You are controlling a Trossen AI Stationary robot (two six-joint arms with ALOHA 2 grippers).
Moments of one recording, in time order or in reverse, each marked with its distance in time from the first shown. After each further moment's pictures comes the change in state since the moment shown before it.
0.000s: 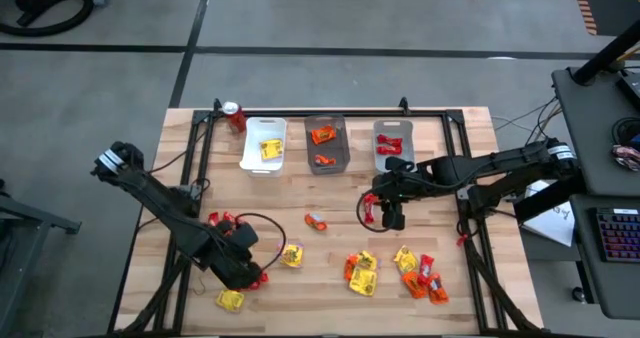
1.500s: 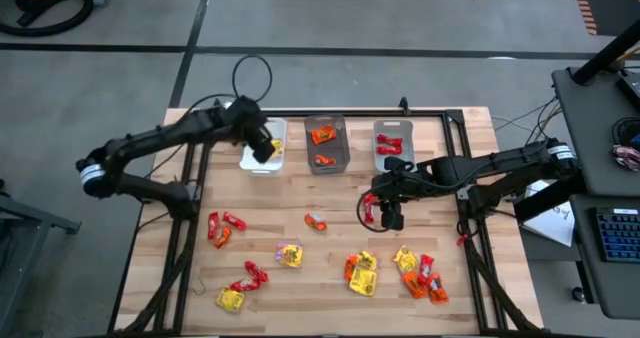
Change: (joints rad) left arm 1.298 -0.148 -0.006 0.199 0.144 1.290; right arm 0.002 0.000 0.000 0.022 0.001 -0.007
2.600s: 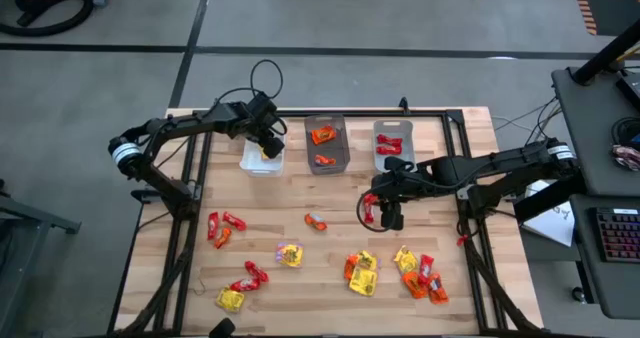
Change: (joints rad) left arm 0.105 0.276 0.000 0.139 0.035 0.068; right arm 0.000 0.000 0.000 0.000 0.001 0.014
